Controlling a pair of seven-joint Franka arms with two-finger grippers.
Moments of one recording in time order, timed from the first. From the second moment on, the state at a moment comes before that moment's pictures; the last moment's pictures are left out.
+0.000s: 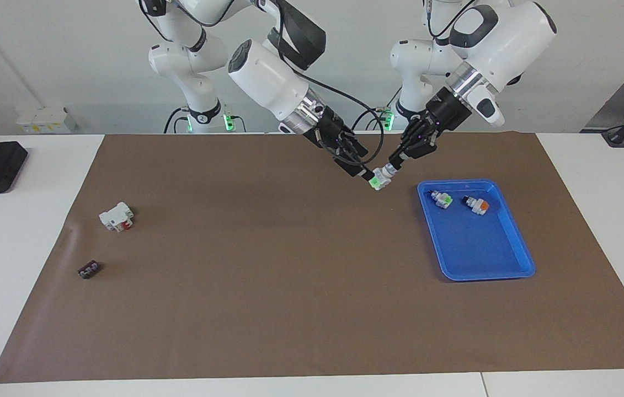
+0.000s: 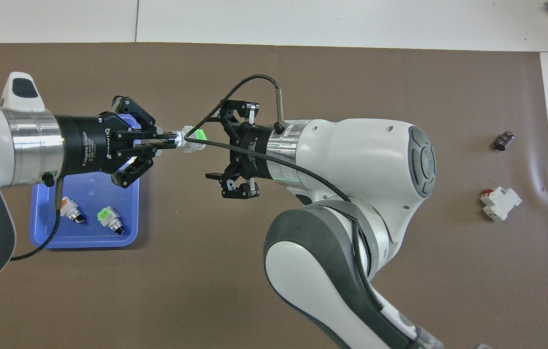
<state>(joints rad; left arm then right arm) -0.17 -0.13 -0.07 -1.92 -0.65 2.11 -1.24 0.24 0.22 0.41 -1.68 0.69 2.48 1.59</state>
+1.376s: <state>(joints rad) 0.16 0.07 -0.06 -2.10 -0.18 2.34 -0.21 -0.27 0.01 0.39 -1.69 0.07 1.93 0.43</state>
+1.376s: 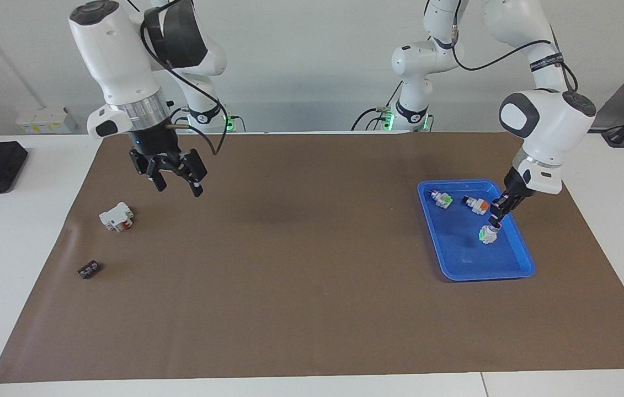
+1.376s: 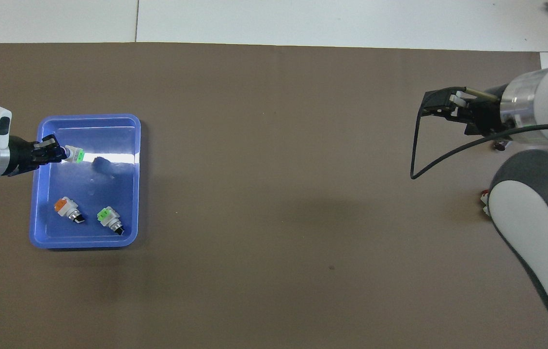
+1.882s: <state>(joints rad) 0.16 0.09 -0.07 -1.96 -0.17 2.22 -0.17 -0.31 -0.02 0.32 -1.54 -0.03 1.64 0.22</state>
